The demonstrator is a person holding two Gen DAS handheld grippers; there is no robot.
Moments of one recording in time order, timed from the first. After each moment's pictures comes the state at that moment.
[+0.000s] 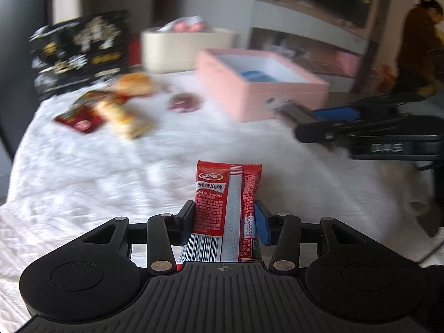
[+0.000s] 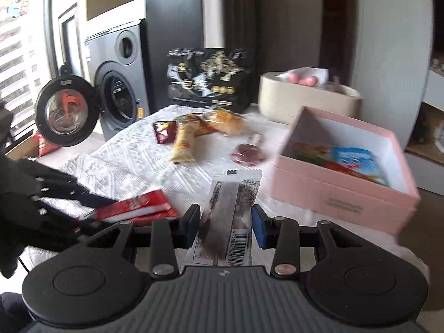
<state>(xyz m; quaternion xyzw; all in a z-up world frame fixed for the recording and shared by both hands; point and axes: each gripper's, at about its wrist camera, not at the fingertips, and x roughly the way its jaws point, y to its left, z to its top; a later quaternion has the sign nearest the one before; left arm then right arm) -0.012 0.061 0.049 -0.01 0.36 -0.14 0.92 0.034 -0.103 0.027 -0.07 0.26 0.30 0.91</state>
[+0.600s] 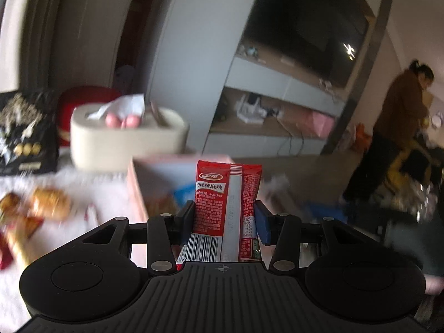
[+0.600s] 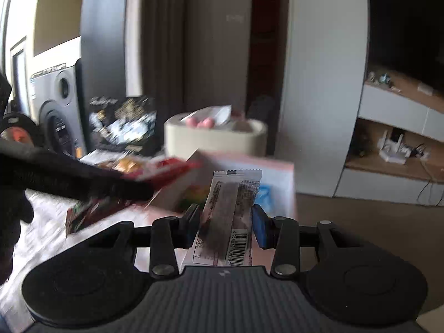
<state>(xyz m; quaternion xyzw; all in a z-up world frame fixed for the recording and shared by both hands) 0.160 -0.008 0.139 -0.11 0.27 -0.18 0.94 0.110 -0.189 0.074 -0.05 0.20 0.20 0.96</state>
